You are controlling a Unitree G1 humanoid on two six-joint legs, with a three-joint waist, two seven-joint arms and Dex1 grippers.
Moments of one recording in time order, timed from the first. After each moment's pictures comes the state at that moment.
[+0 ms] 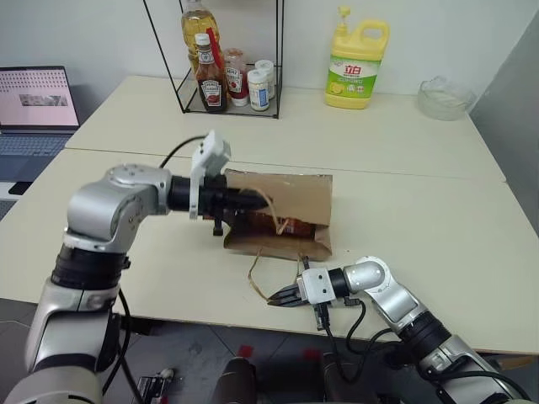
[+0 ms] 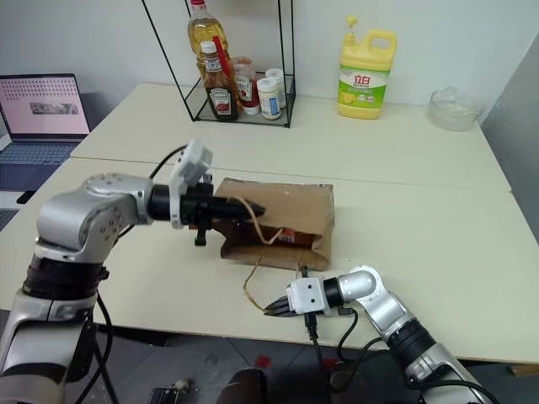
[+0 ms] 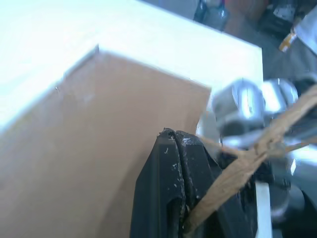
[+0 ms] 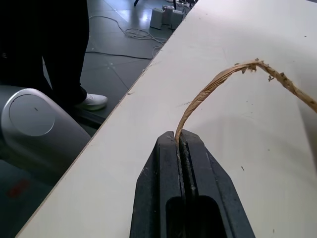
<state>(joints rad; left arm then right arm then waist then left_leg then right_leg) -0.82 0.71 -0.07 -0.01 -0.56 0.87 -1.19 -0.41 -0.35 0.52 0.24 0.03 -0.30 1.17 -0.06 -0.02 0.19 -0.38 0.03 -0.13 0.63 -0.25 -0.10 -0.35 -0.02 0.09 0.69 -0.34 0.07</state>
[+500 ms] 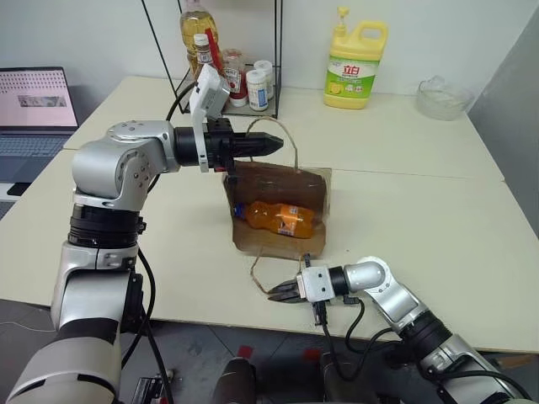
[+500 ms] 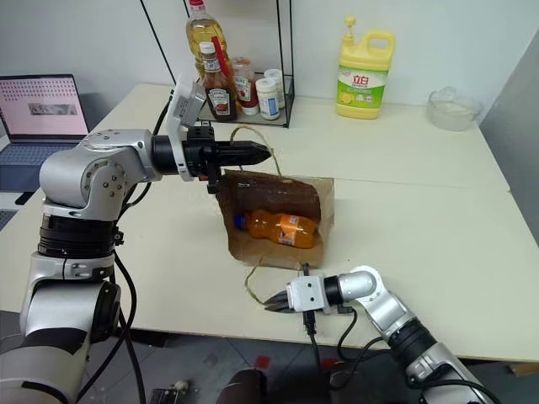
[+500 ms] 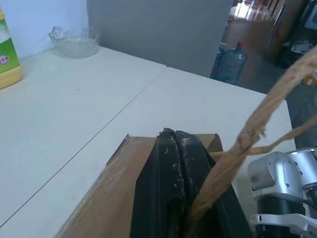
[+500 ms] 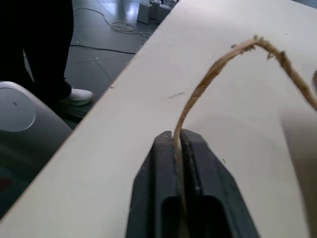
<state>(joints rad) -0.99 0.63 -0.03 0.15 -0.55 0.80 -1.12 -0.41 -0.37 0.51 0.24 0.02 -0.31 1.10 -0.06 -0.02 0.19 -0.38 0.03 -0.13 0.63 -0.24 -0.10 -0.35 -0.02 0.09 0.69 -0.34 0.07</state>
